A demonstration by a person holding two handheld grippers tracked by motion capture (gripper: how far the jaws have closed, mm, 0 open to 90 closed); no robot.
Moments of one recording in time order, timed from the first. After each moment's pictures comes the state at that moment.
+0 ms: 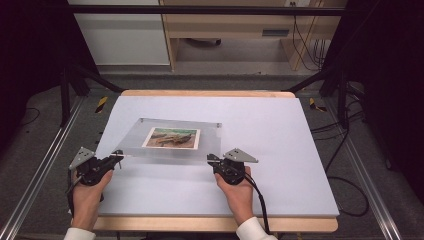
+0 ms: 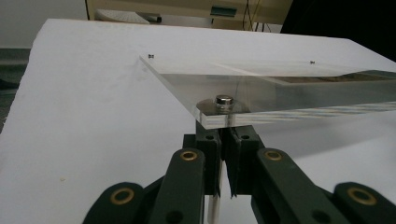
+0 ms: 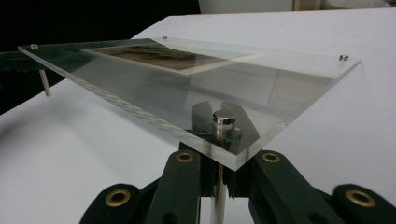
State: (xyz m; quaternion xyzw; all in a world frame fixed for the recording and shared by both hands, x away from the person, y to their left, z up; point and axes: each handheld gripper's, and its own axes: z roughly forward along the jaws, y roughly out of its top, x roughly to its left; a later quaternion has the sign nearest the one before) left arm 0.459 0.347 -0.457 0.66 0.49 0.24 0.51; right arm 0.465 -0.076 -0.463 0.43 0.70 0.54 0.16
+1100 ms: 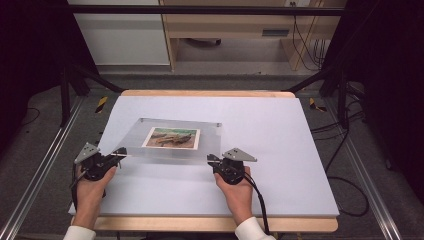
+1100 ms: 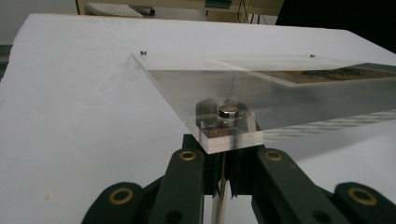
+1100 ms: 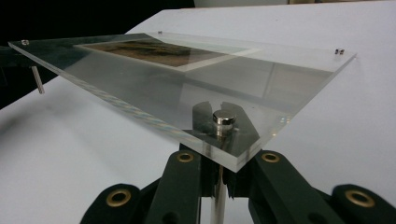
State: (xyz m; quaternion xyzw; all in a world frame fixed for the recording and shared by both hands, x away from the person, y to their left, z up) left arm 0.475 0.344 -0.459 0.68 0.48 0.23 0.50; right arm 0.465 -0.074 -0.461 0.45 0.71 0.52 0.16
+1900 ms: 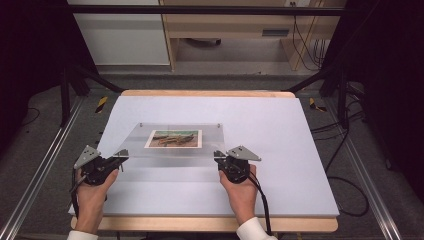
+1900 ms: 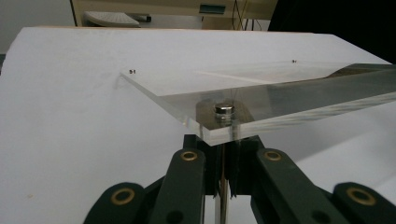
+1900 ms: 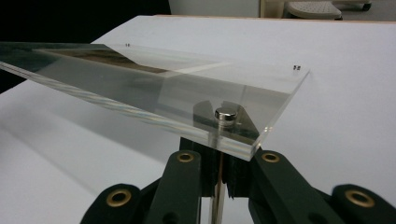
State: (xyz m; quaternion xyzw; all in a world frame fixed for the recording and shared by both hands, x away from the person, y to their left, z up) left arm 0.455 0.329 -0.444 0.68 0.47 0.24 0.51; right arm 0.461 -0.083 -0.445 0.46 0.70 0.50 0.21
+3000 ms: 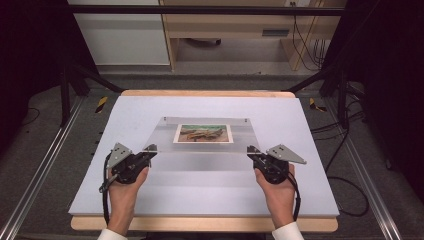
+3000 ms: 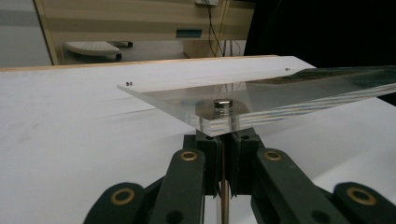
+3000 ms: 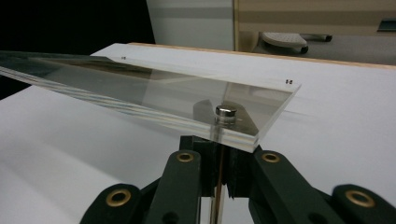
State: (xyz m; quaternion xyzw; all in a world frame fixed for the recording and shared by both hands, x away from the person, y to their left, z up) left arm 0.448 0.231 -0.421 0.67 0.43 0.25 0.55; right arm 0.443 -0.178 -0.417 0.46 0.68 0.52 0.26
